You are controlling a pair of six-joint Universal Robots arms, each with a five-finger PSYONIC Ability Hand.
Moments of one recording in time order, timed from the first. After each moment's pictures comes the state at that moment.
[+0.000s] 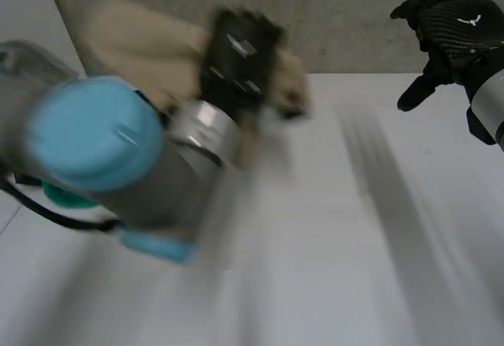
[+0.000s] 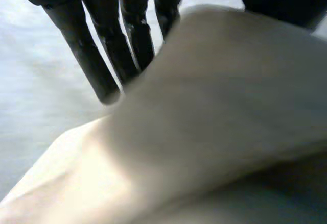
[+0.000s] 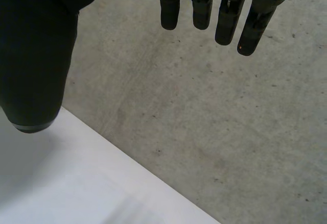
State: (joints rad) left arm 3.92 -2.05 -1.27 3.60 -1.66 3.62; right arm 1.82 -1.48 1.43 -0.03 1.40 2.94; left_hand 0.61 0.74 0.76 0.78 0.57; right_hand 0.20 0.22 0.21 0.23 0.07
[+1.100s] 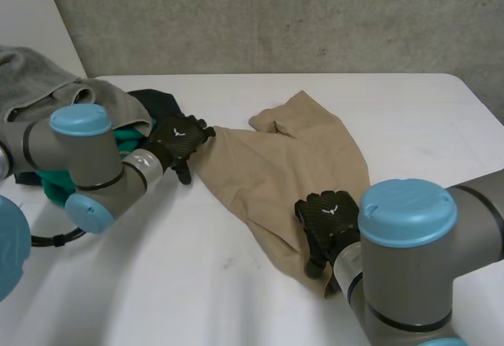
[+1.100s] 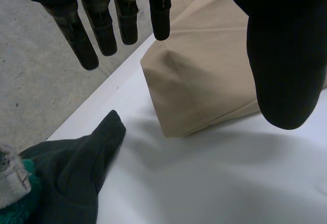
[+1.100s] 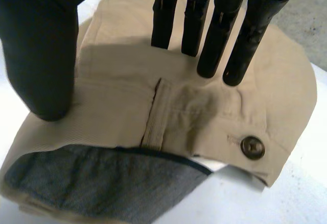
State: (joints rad) left arm 4.40 -2.44 -1.10 3.29 -1.21 3.66; right arm 2.29 -1.13 1.65 -0.05 1.76 2.97; left_hand 0.28 0.29 0.29 0.29 0.12; right_hand 0.50 0.59 0.58 0.58 0.37
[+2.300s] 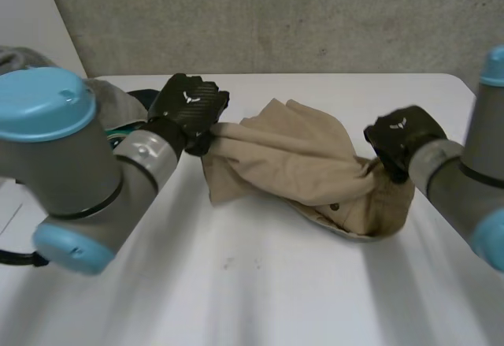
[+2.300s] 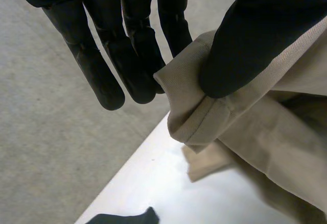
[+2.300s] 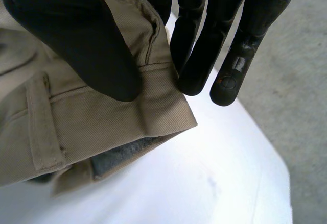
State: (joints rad) left arm 4.15 -1.95 -1.39 3.30 -1.51 3.60; right arm 1.97 -1.21 1.37 0.20 1.61 2.54; left_hand 1.13 1.19 1.19 1.20 0.97; right_hand 0.95 1.18 1.18 1.18 0.98
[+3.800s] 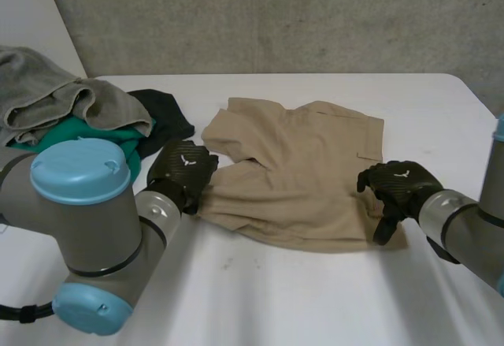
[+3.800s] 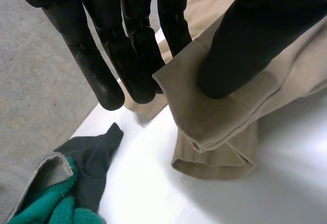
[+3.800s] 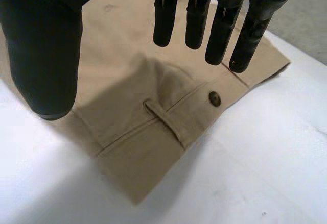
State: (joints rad) left arm 4.11 -1.97 -1.61 3.33 -1.67 3.67; right arm 1.84 -1.22 1.65 0.10 1.39 2.77; left_hand 1.13 1.20 1.19 1.20 0.97; right_hand 0.38 0.42 0.41 0.40 0.23
